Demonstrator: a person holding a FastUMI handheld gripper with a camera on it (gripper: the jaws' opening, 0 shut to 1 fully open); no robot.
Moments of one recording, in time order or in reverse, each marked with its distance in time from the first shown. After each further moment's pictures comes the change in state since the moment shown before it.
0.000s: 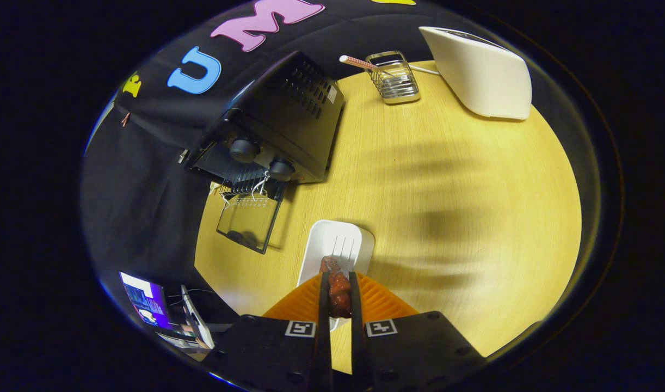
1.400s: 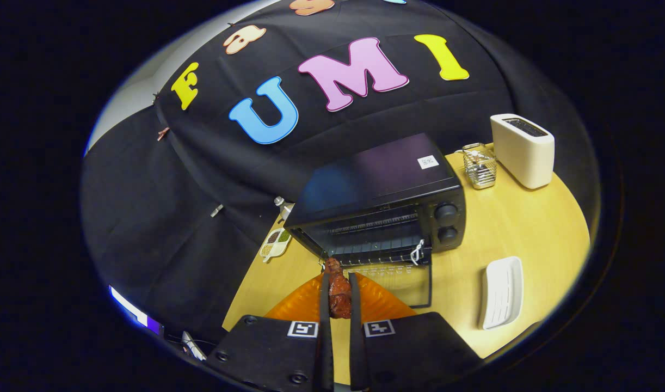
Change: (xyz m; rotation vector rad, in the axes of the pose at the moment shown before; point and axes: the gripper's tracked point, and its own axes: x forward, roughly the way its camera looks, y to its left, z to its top) arm 0.018 0.288 0.067 0.038 -0.544 0.047
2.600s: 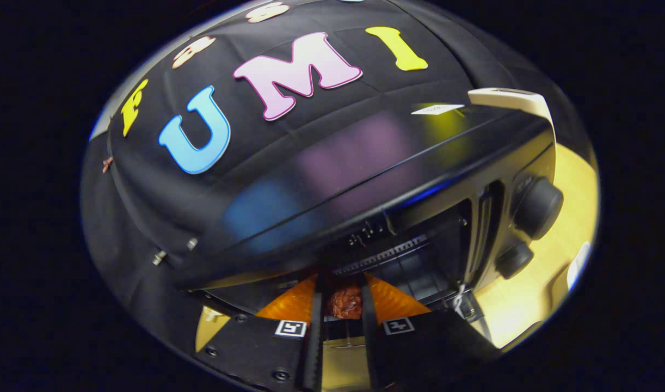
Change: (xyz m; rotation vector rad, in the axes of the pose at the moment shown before) arm 0.189 -0.090 0.012 0.034 -0.227 -0.286
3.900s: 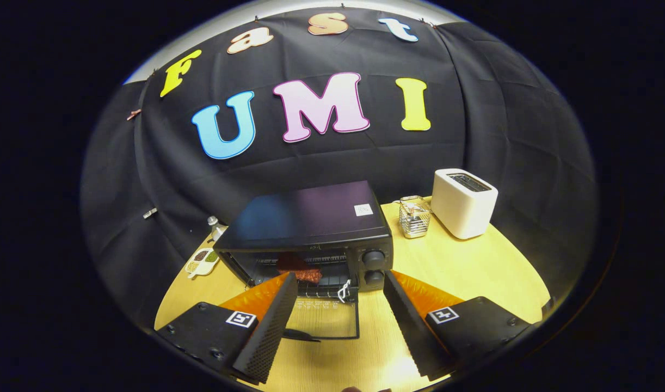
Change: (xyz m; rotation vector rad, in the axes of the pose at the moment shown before) arm -0.211 -0.038 0.077 -0.260 -0.024 -0.043
